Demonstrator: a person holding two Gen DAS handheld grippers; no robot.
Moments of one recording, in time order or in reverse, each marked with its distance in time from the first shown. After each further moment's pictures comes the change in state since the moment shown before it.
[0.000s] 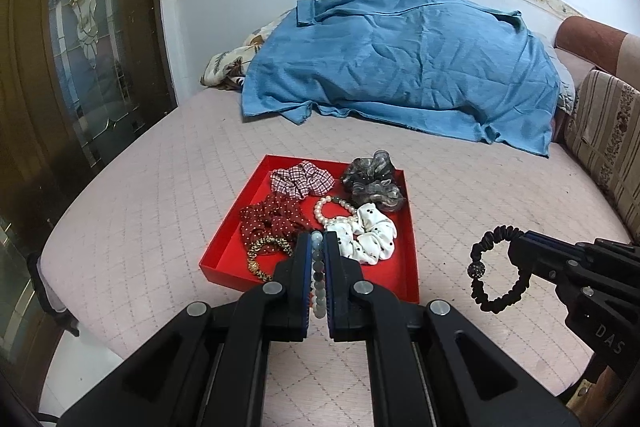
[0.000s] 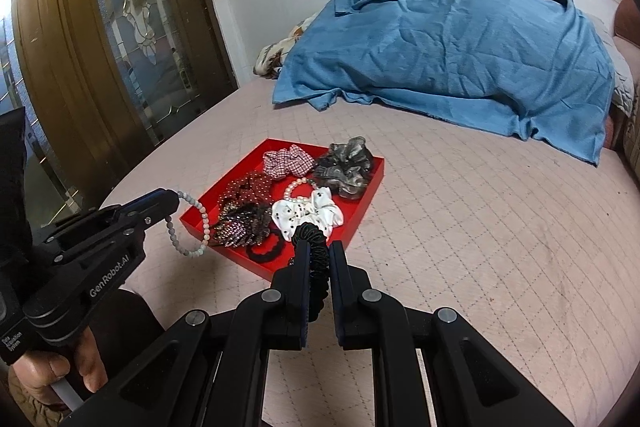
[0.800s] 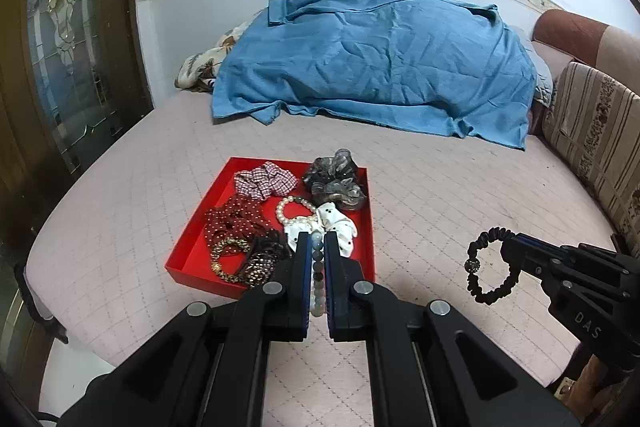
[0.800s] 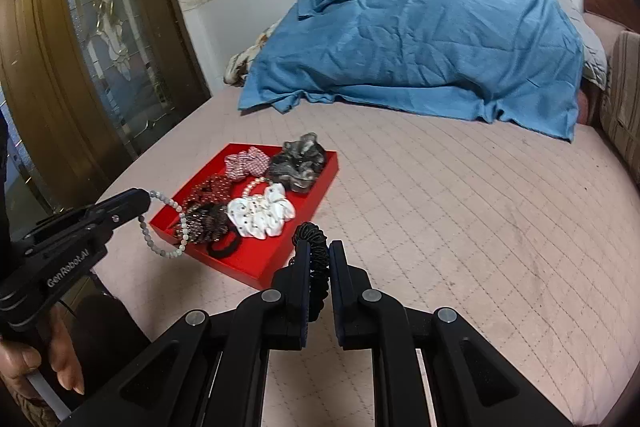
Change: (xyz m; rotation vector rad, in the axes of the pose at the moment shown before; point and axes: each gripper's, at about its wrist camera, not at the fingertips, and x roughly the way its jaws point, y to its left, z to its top) left arm -0.006 -0.031 0.005 0.032 0.011 -0.067; right arm -0.016 -0.043 -0.016 0.079 -0.020 -0.057
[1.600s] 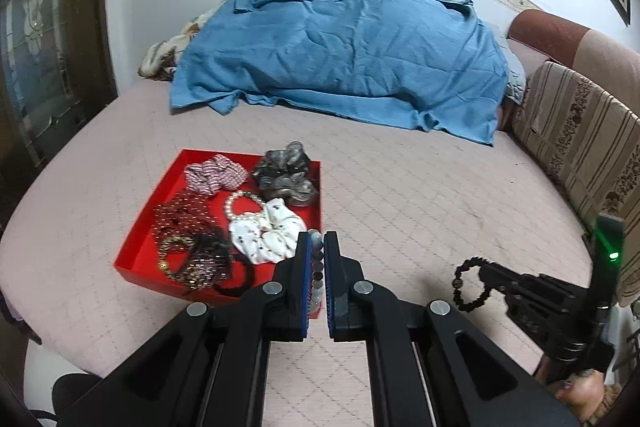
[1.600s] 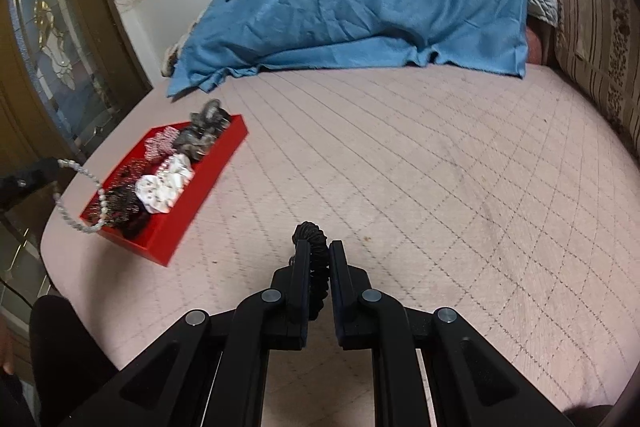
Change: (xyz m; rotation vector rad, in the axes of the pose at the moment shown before) left arm 0.016 -0.026 0.006 -0.005 0.040 -0.124; right arm 0.018 -0.084 -0.040 0.136 0.054 -0.124
